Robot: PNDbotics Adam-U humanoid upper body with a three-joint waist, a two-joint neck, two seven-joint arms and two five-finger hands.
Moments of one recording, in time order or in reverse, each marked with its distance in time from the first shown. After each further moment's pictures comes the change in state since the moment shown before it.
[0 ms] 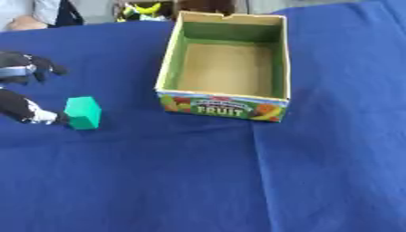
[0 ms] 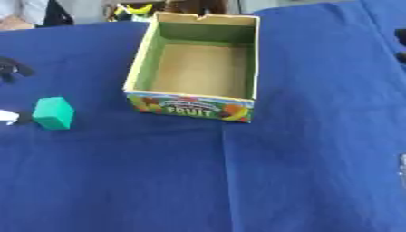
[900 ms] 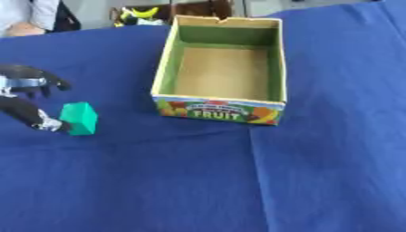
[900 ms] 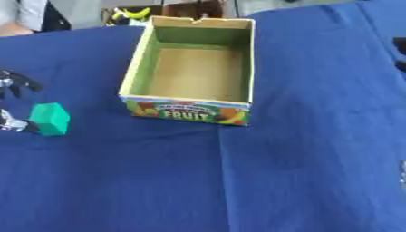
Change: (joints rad) left arm -0.108 -0.030 -0.105 0.239 -0.020 -0.029 0.000; right arm -0.001 0.000 0.006 0.004 -0.004 -0.002 0.010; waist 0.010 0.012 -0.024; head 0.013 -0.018
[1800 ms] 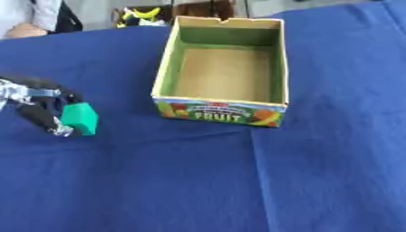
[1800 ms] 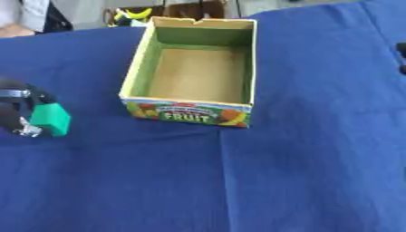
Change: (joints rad) left arm -0.056 -0.044 -0.027 0.133 -0.014 -0.042 0.003; right arm -0.001 -0.001 0.003 0.000 -0.003 0.000 0.001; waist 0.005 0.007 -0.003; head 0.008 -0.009
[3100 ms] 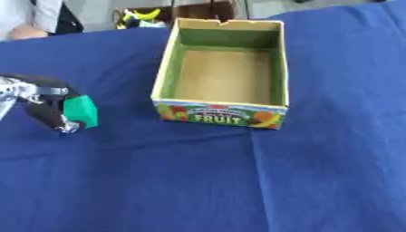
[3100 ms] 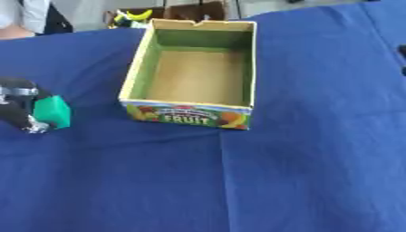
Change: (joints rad) left arm -0.034 -0.035 0.017 0.011 -0.019 0.010 -0.002; right arm 0.001 0.000 -0.003 0.000 0.000 0.000 -0.006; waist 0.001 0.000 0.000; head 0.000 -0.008
